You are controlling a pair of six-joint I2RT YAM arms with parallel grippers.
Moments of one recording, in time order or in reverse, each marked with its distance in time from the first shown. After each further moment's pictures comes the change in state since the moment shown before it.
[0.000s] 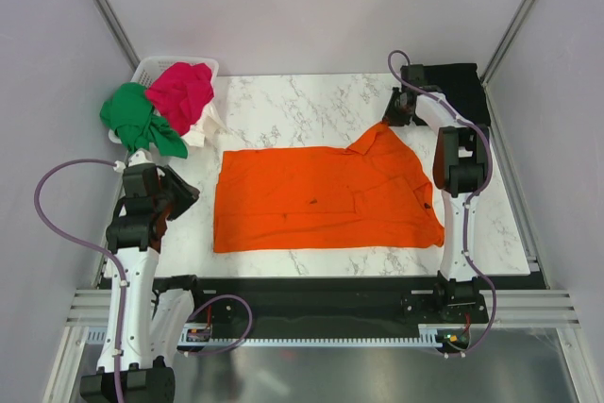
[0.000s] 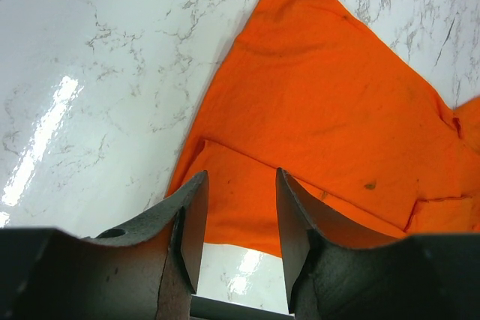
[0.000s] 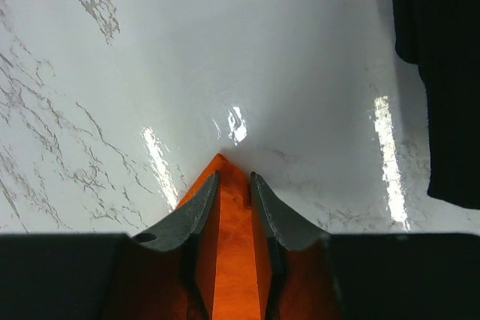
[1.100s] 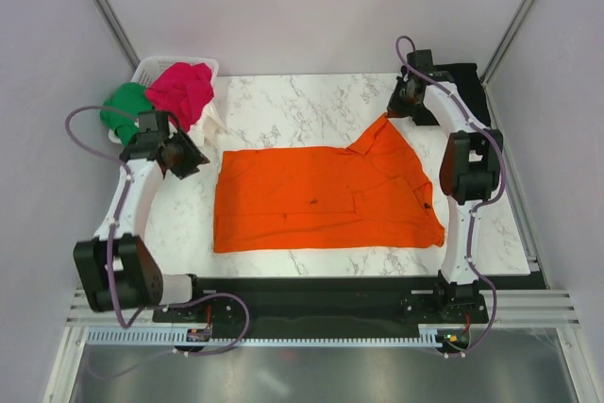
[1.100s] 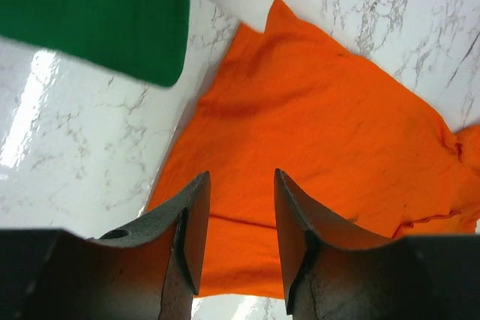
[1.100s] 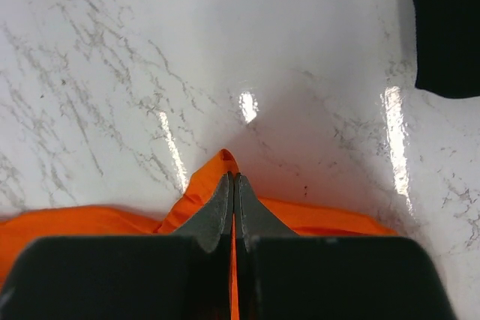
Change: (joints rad) left arm 0.000 0.587 0.260 0.129 0.094 0.019; right arm 0.005 -0.139 0.028 -0.181 -0.035 0.002
